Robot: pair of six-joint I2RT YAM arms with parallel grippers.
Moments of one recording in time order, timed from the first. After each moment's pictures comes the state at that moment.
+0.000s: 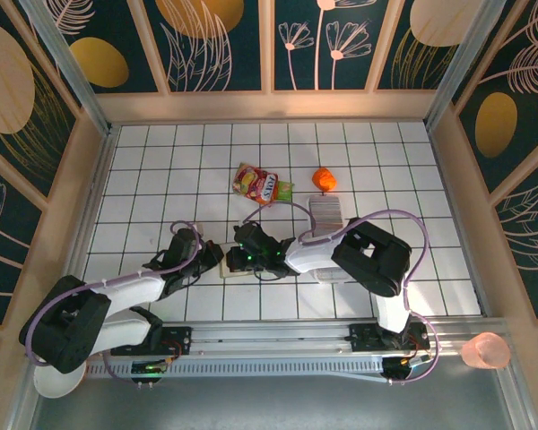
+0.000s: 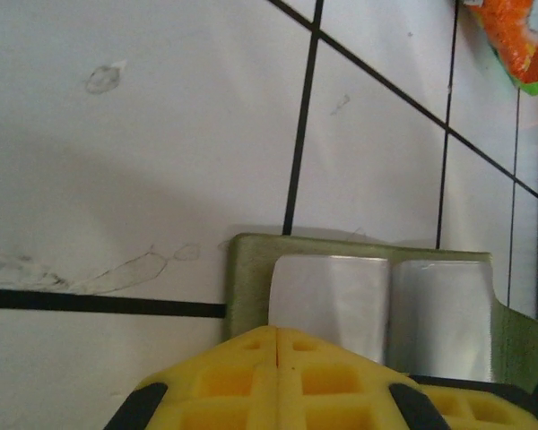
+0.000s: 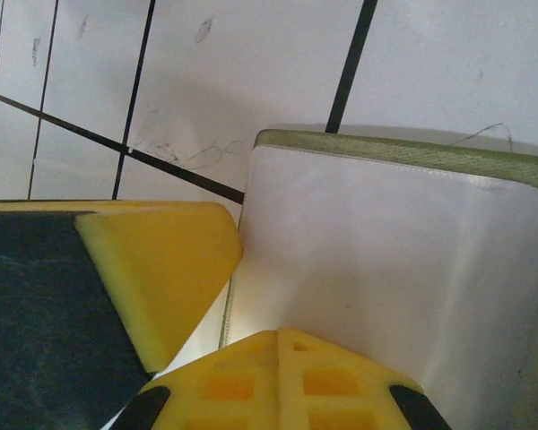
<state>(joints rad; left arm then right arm) -0.53 1.22 0.24 0.23 0.12 -0.96 1.09 1.92 0.96 0.20 -0.11 0.89</state>
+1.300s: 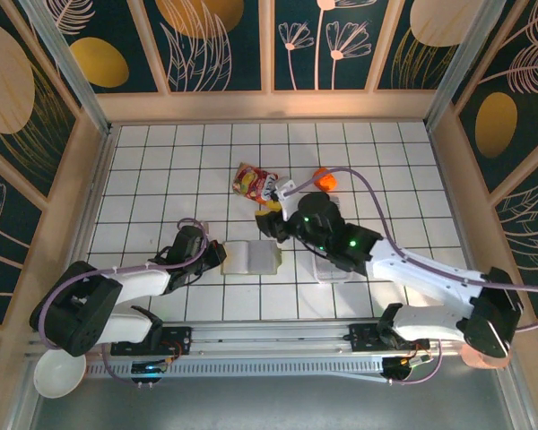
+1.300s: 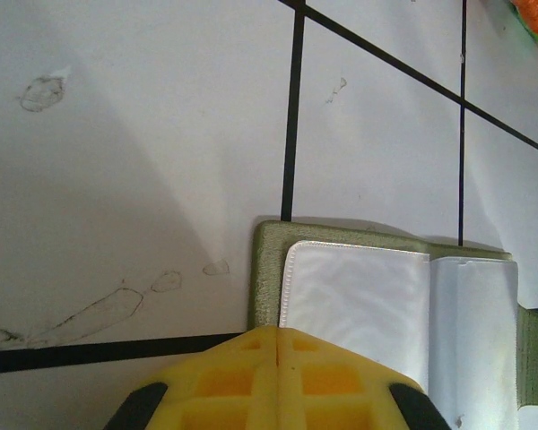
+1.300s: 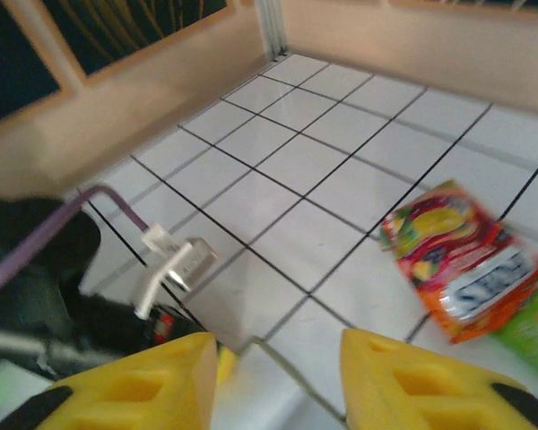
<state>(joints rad) -0.53 1.33 0.27 0.27 0.15 -0.86 0.97 1.16 0.87 -0.06 0.06 0.13</state>
